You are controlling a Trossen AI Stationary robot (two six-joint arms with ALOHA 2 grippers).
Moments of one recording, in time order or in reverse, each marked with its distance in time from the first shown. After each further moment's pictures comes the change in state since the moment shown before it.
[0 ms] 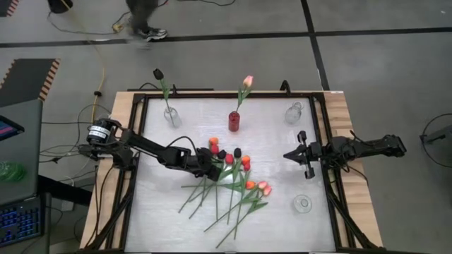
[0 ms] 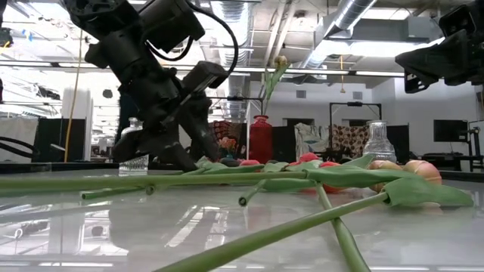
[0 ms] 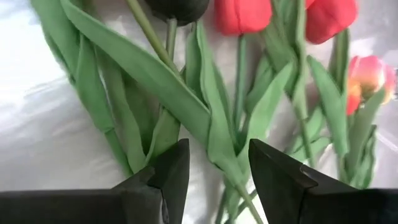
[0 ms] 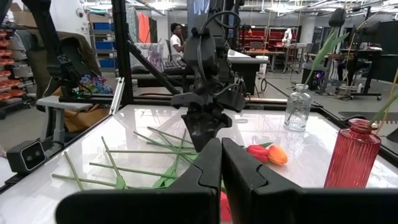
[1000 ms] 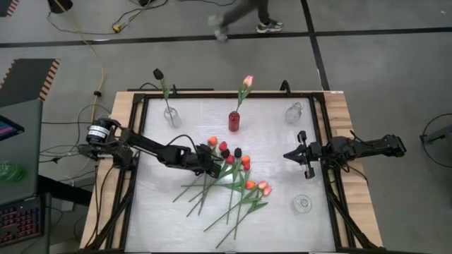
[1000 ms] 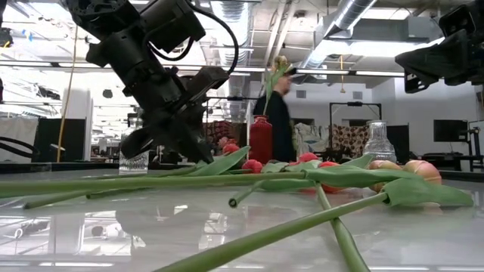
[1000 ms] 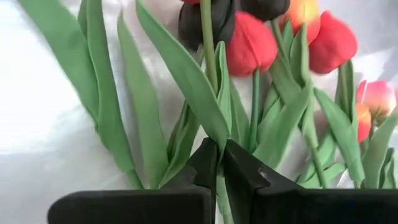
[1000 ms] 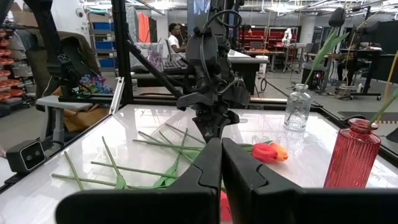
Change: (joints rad) left arm 0.016 -0.013 0.000 0.002 -0.095 0.073; right arm 0.000 0.000 0.000 0.002 0.002 0.000
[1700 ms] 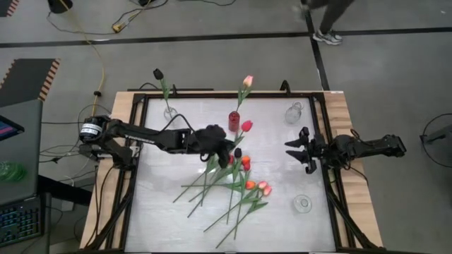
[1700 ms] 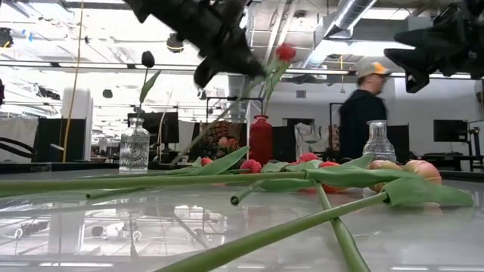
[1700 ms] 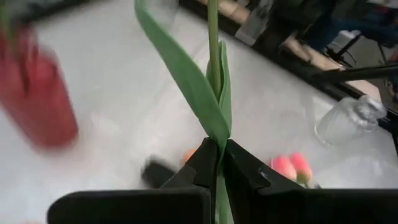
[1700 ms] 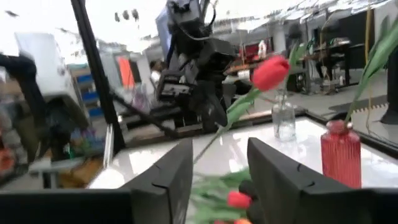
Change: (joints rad) left arm 0.099 -0.087 0.275 0.010 -0.027 0.690; right arm 0.000 0.002 0.000 0.143 0.118 0.200
